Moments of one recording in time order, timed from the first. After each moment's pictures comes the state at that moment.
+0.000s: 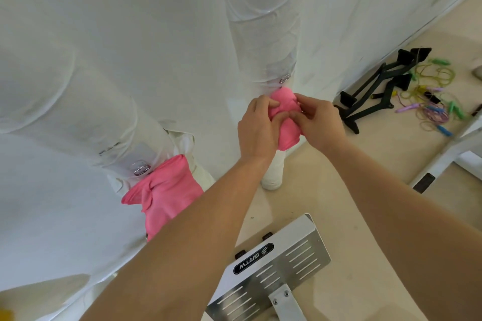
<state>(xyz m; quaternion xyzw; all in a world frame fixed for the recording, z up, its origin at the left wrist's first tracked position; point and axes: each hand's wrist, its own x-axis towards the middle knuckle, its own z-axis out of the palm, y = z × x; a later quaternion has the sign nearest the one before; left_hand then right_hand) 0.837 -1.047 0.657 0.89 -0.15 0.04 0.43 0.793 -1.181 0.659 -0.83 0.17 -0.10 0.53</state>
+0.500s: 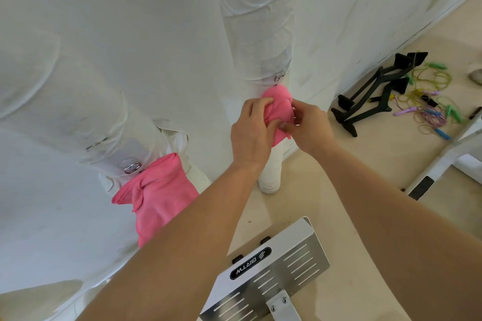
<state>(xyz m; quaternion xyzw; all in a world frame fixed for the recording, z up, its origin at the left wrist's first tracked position) 0.832 -1.040 0.647 0.90 -0.19 0.08 0.38 0.798 -1.178 0.638 -0.85 0.17 -0.07 0.49</state>
